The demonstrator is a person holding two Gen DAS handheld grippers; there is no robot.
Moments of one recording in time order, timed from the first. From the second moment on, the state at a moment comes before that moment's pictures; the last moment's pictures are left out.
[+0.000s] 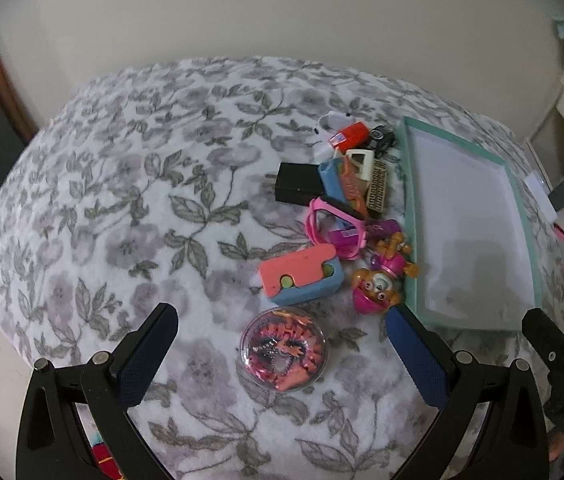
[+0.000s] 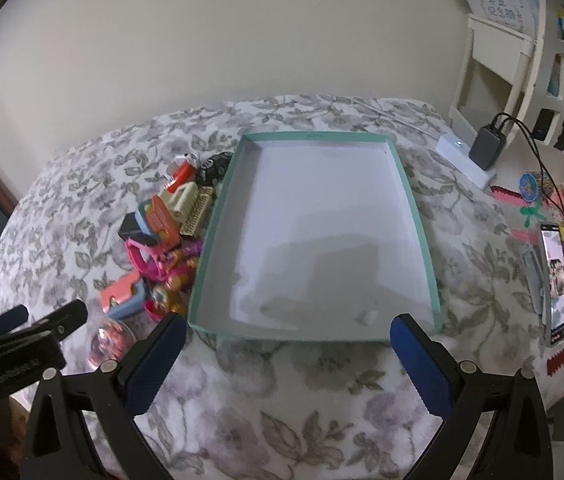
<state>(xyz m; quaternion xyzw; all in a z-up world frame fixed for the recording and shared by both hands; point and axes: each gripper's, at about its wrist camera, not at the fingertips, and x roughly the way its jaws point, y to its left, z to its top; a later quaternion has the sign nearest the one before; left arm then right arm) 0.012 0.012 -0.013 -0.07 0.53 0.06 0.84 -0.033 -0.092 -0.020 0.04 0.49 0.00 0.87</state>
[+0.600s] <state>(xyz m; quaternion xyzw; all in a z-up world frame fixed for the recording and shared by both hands) 0.028 0.020 -0.079 -0.10 0.65 0.07 0.75 0.011 -0.038 -0.038 0.02 0.54 0.06 0.84</state>
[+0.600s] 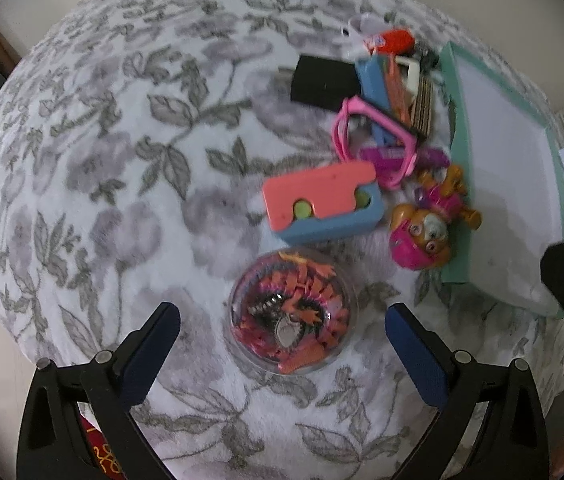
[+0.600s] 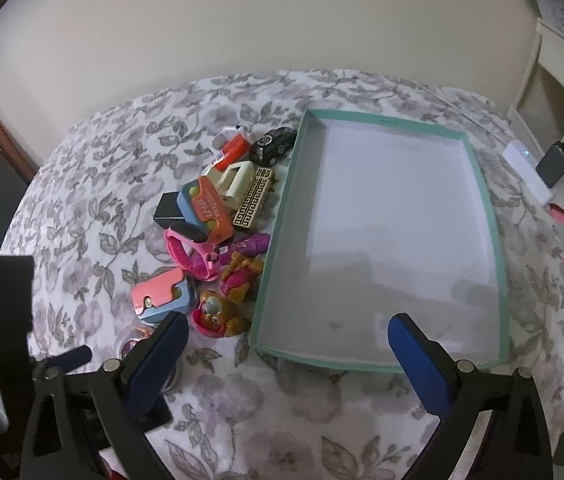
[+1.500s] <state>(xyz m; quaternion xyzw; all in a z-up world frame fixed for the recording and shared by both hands) 0.046 0.069 -0.124 -0.18 0.65 0.09 0.73 0.042 0.009 -0.074 0.01 0.58 0.13 0.81</state>
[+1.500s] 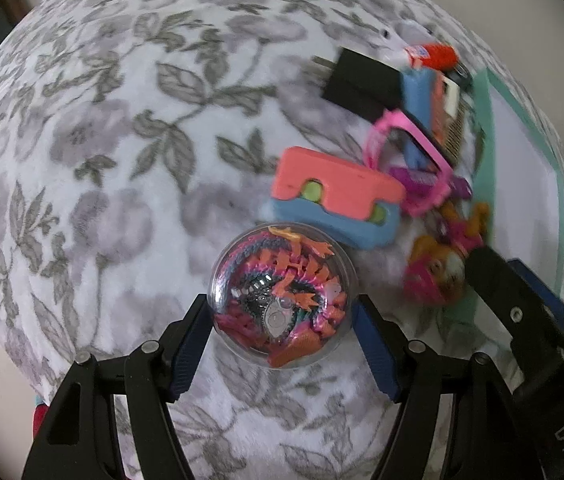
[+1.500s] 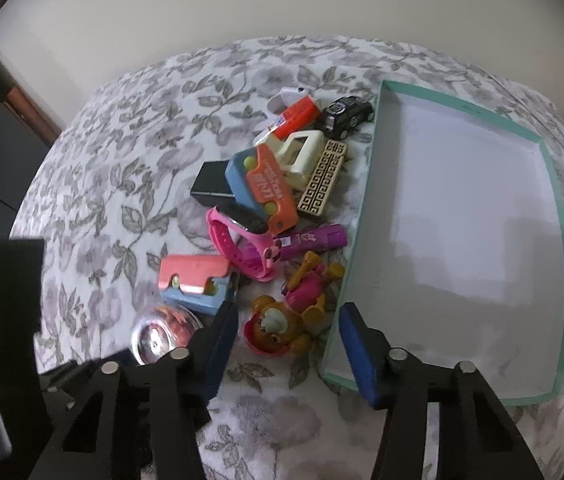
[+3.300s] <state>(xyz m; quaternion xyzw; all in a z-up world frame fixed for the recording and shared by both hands) 0.020 0.208 -0.146 -0.28 0.62 0.11 0.72 0.062 0.018 -0.107 0.04 0.60 0.13 0.79</state>
